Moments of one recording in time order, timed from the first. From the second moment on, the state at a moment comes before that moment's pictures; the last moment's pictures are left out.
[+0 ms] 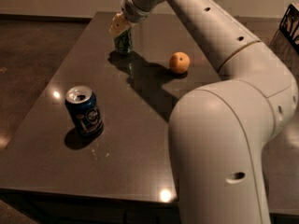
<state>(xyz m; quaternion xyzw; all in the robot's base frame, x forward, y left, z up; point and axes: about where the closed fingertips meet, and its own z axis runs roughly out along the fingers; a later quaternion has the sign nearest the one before) 0.799 0.081 0.929 -0.42 0.83 0.13 0.35</state>
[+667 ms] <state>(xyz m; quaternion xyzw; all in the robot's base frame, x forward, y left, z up) 0.766 0.012 0.944 -0.40 0.83 0.13 0.36</state>
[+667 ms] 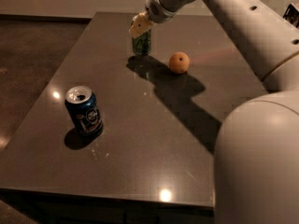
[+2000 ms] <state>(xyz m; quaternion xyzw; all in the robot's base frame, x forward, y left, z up) 0.742 -0.050 0.924 -0.40 0.84 0.12 0.35</state>
